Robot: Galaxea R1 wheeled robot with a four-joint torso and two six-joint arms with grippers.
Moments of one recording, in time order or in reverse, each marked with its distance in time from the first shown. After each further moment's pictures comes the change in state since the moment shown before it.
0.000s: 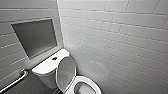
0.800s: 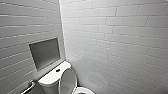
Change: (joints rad) left arm 0.084 0.185 -0.238 0.006 0.009 0.004; right arm -0.010 0.004 -0.012 0.000 -0.007 0.000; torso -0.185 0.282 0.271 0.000
